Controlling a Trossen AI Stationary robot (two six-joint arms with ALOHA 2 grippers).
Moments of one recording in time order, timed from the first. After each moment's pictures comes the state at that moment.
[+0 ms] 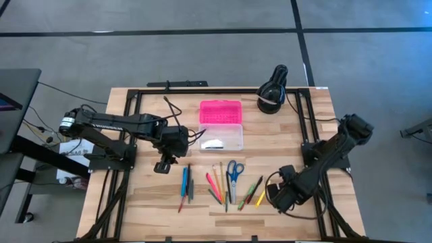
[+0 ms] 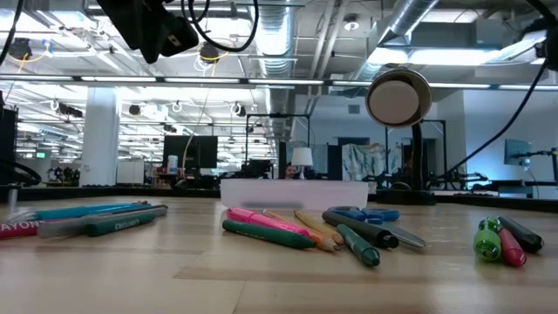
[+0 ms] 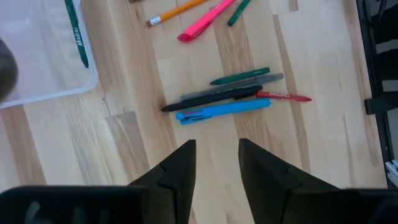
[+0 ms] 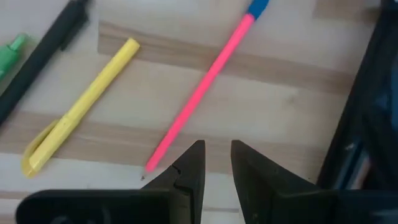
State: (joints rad) left arm -0.08 1.38 1.27 -1.12 0.20 0.10; right arm 0.77 1.59 1.05 -1.13 -0.06 2.13
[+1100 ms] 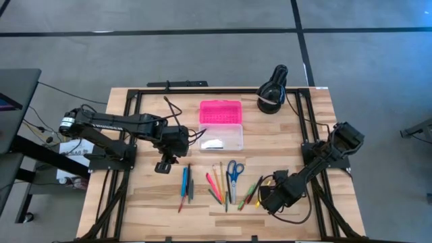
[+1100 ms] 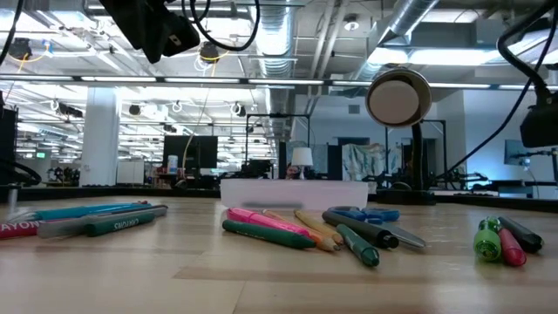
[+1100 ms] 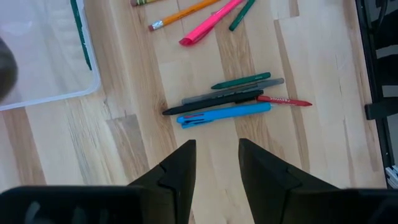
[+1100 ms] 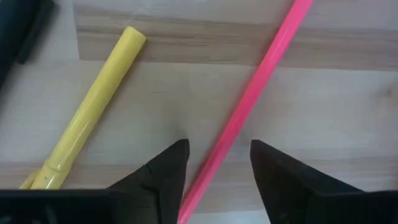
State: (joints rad) left arm -0.08 1.38 1.27 -1.10 0.19 0.09; right arm 0.73 1.75 0.95 -0.85 -0.09 2.20
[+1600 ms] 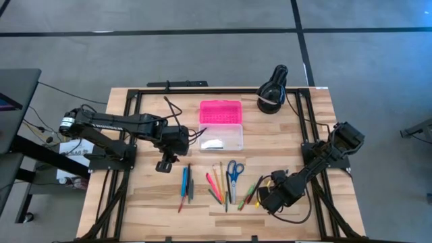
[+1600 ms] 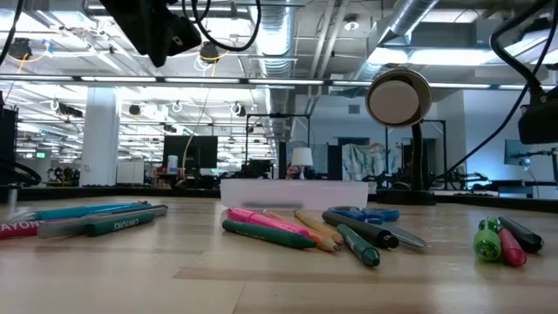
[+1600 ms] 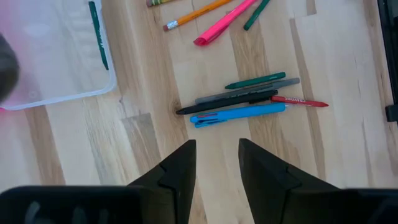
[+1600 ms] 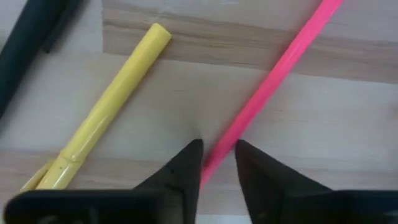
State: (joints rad) left arm -0.08 1.38 1.27 -1.10 0.14 0.09; right arm 0.73 1.75 0.94 -0.84 -0.07 2.13
